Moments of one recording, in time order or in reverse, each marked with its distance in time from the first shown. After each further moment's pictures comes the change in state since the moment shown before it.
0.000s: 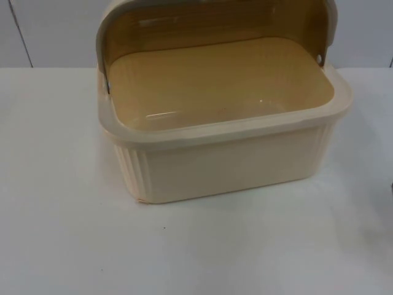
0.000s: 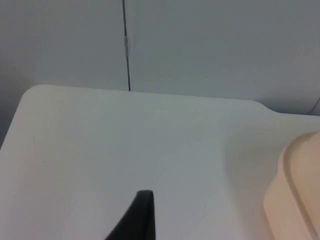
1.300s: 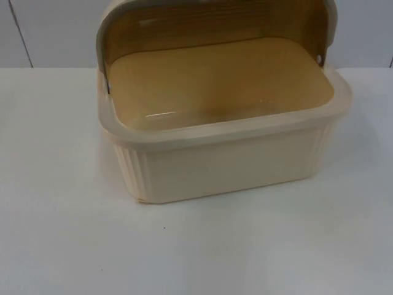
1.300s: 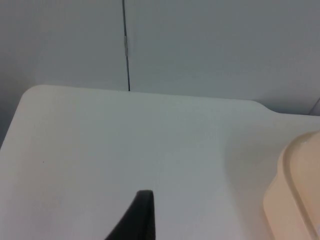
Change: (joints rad) right arm 0.253 -0.192 -0.697 0.630 0.019 -1.140; left arm 0.000 0.000 0.000 0.000 0.000 0.000
